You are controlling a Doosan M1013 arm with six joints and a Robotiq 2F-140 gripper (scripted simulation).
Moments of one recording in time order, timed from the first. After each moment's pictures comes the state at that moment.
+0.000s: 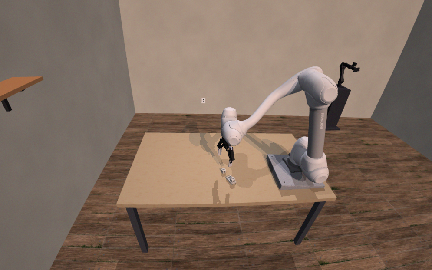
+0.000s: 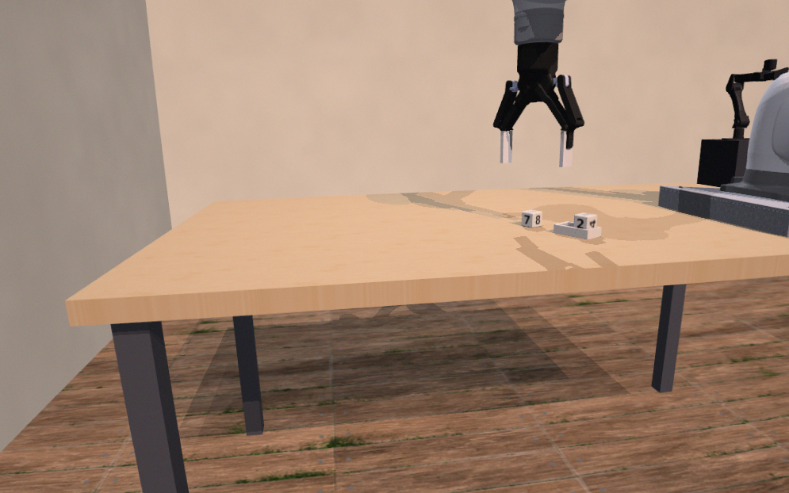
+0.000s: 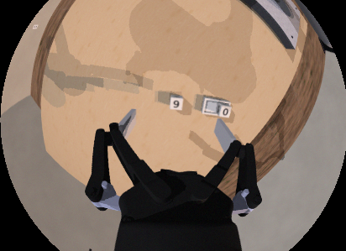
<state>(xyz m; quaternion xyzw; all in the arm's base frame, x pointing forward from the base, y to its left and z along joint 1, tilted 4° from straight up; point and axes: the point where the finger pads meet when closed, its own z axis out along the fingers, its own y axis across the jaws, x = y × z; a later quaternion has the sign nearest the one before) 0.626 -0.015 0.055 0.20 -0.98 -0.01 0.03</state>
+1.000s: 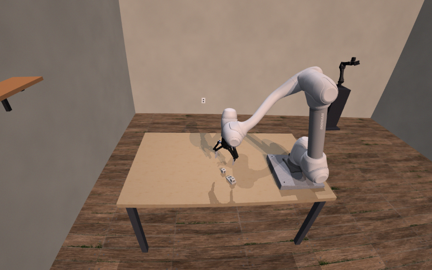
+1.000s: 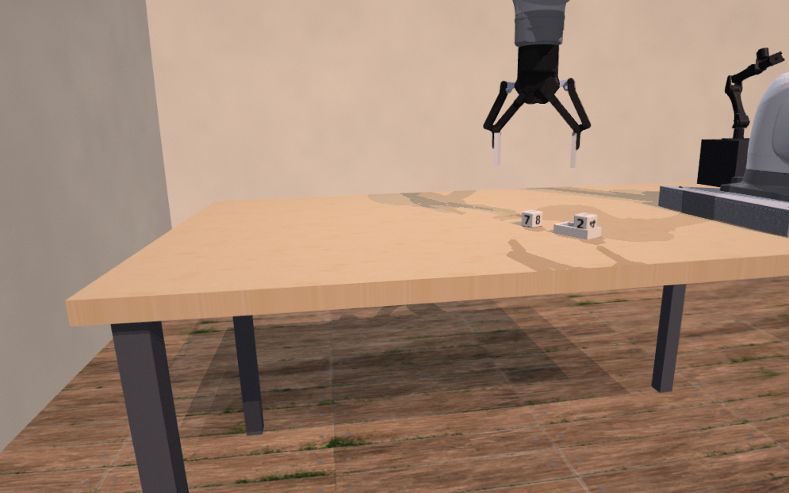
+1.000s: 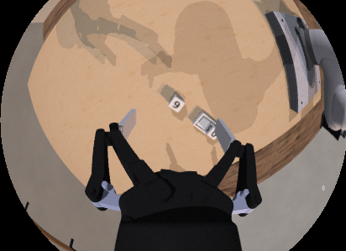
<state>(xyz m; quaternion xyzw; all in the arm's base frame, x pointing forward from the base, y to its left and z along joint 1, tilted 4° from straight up) 0.625 -0.015 0.051 0.45 -0.89 -0.01 0.03</state>
